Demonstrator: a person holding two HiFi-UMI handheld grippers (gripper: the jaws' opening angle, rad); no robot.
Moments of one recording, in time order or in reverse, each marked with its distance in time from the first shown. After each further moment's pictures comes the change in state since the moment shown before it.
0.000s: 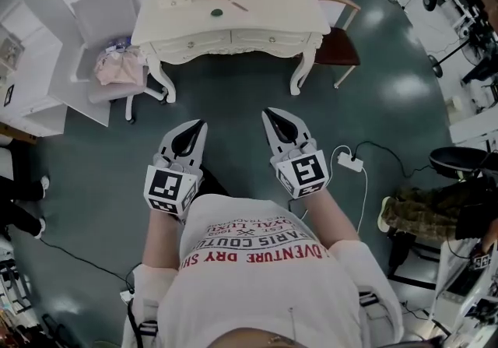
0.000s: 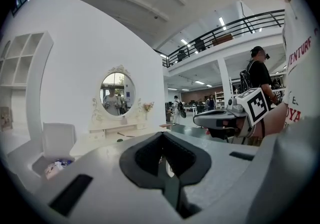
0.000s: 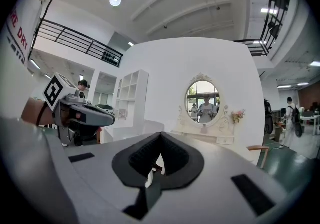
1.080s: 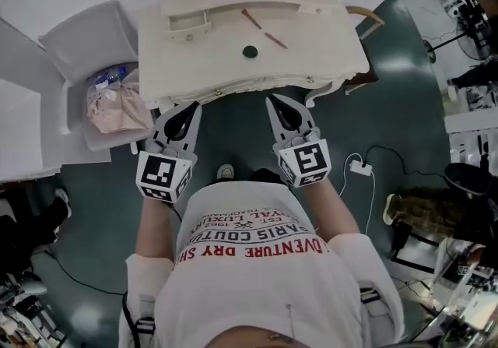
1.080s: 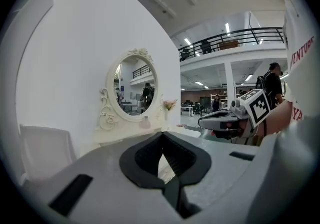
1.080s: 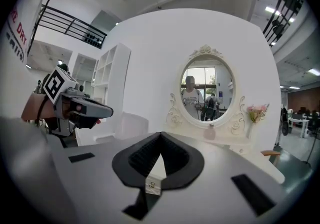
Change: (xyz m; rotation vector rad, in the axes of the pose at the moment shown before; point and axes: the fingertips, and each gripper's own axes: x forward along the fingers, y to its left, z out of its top) left arm 0.217 0.418 0.022 -0.052 0.036 -0.122; right arm 0.435 -0.085 0.019 0.009 0.139 -0.151
